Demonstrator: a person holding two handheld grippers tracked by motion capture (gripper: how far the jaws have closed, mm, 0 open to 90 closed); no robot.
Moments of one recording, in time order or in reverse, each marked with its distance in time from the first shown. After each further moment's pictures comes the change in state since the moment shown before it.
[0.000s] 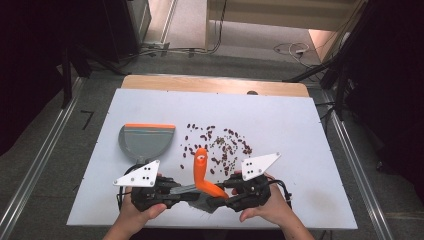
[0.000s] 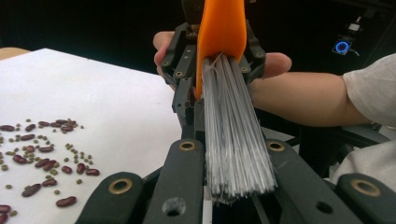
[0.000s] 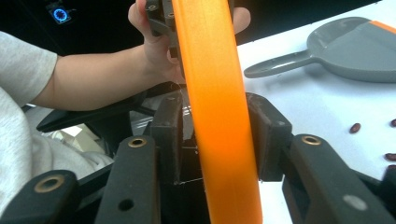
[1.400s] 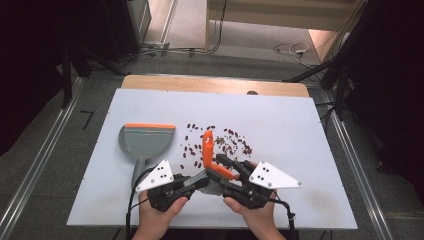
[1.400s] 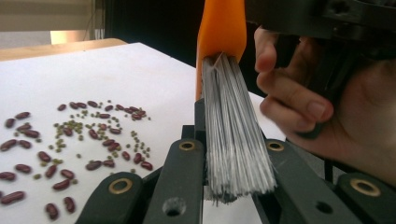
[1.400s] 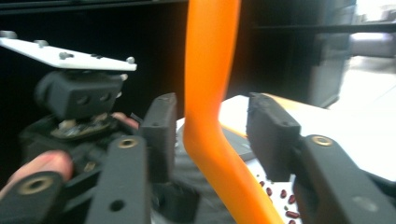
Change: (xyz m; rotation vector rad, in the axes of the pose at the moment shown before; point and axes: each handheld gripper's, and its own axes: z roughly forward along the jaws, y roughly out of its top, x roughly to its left) left arm -0.005 -0.006 0.028 -0.057 0.374 -0.121; right arm 0.037 0.012 0.002 -0.409 -0.597 -0.051
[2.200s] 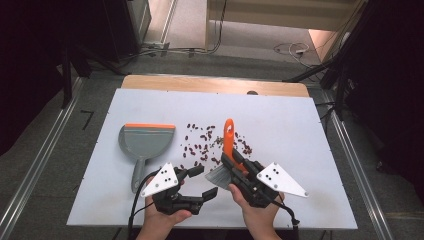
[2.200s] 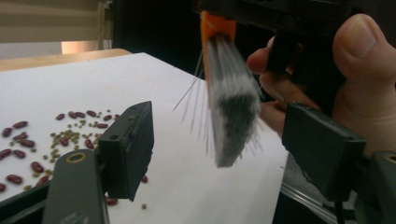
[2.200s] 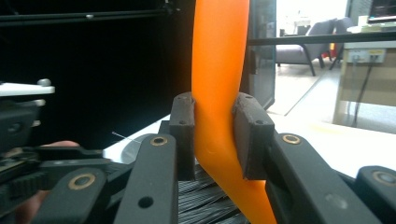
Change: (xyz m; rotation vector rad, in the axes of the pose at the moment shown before) left arm -0.019 -0.003 0.015 -0.044 0.032 0.005; right arm 0.005 -0.004 -0.005 -0.078 -0.279 0.033
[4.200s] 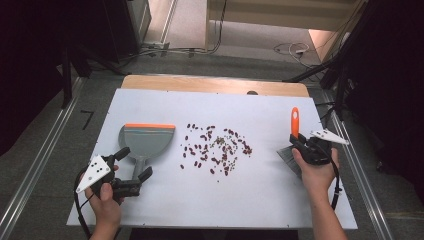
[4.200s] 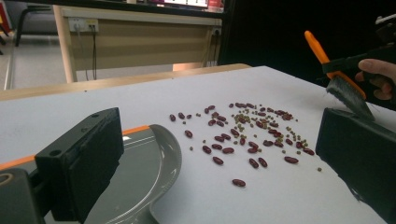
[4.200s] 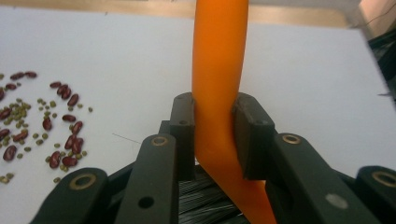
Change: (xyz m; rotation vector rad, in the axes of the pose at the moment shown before) left arm 0.095 -0.029 -0.110 -0.102 0.396 0.058; right arm -0.219 -0.032 -0.017 0.429 -0.466 0.092
